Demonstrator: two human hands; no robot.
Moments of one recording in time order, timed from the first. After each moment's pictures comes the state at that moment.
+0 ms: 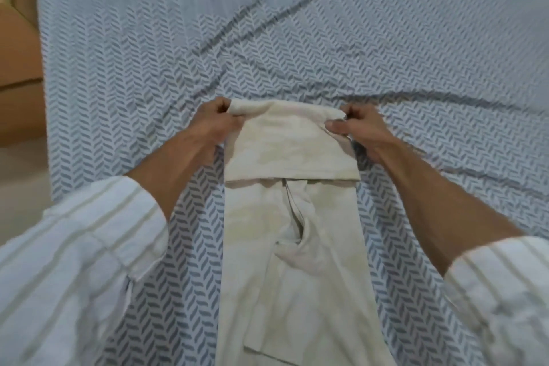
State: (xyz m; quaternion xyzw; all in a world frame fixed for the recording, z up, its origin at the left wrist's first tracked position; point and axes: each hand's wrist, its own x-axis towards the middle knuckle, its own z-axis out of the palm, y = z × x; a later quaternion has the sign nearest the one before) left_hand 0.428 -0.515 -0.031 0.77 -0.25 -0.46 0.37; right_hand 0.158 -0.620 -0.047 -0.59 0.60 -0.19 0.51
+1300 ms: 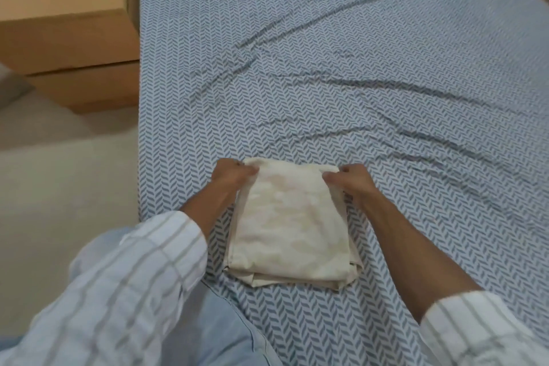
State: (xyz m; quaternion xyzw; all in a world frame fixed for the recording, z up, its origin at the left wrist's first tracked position) left_hand 0.324 -0.281 0.006 0.83 -0.16 -0.42 0.33; right_hand 0.082 -0.387 -0.006 -0.55 0.67 -0.11 0.48
